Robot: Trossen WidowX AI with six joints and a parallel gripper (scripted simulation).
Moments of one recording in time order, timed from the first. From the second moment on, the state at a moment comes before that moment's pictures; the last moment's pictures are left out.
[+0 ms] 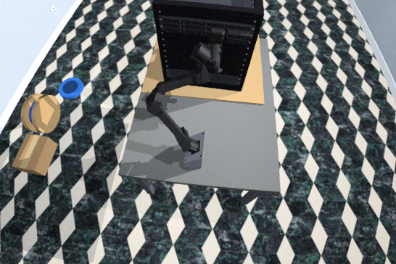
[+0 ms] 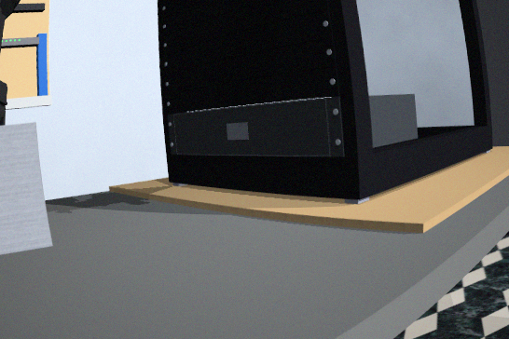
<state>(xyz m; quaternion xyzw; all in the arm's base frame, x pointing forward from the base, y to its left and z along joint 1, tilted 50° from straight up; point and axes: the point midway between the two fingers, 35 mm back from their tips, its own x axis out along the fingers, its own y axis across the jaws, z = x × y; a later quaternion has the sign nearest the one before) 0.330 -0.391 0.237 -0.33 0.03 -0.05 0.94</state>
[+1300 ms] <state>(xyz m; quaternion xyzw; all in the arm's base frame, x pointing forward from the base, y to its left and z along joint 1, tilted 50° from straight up) 0.265 -0.384 0.239 -0.33 0.03 -0.05 0.94</state>
